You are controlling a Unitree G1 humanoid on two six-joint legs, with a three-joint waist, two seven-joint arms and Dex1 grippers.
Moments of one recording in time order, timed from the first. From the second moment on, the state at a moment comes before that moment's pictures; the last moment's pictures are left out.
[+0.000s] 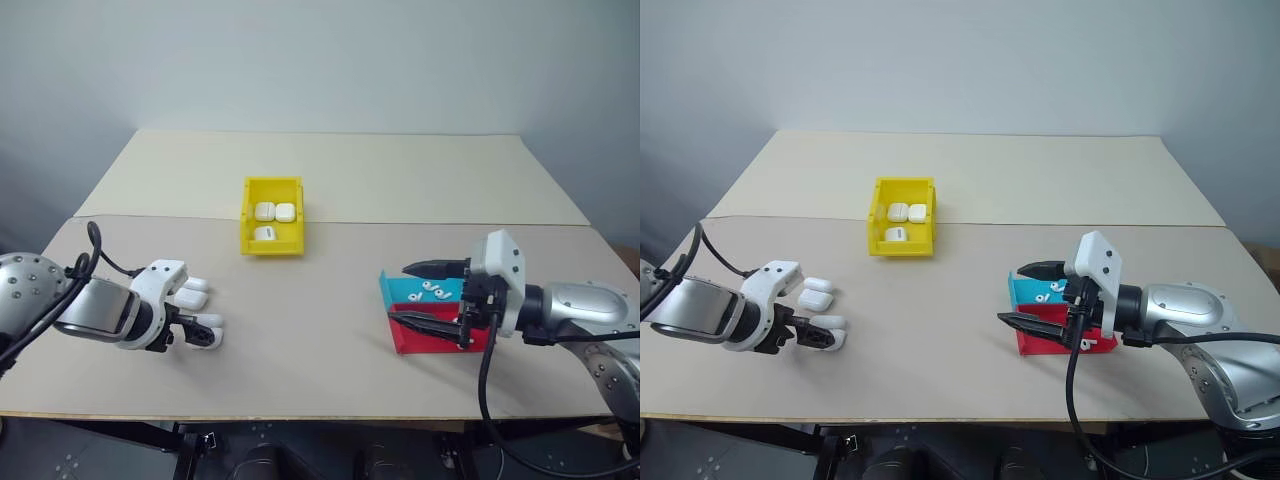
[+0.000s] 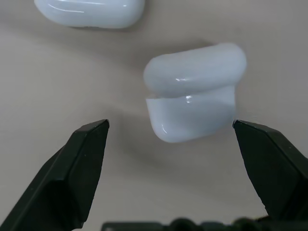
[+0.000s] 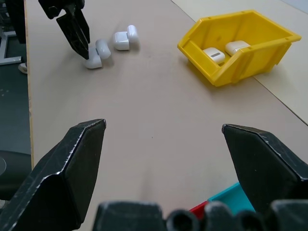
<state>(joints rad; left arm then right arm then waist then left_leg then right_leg) -0.60 1.24 -0.27 -0.03 -1.97 1.33 0.59 -0.26 -0.87 -0.14 -0.54 0.69 0.65 0.90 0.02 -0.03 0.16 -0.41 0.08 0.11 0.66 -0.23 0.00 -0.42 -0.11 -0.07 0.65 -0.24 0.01</state>
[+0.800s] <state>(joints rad) -0.47 1.05 -0.03 -0.17 -1.96 1.29 1.11 -0.21 -0.83 -0.14 -0.58 0.69 0.65 0.86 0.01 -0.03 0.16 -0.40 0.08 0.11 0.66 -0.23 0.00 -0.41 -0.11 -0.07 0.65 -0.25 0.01</state>
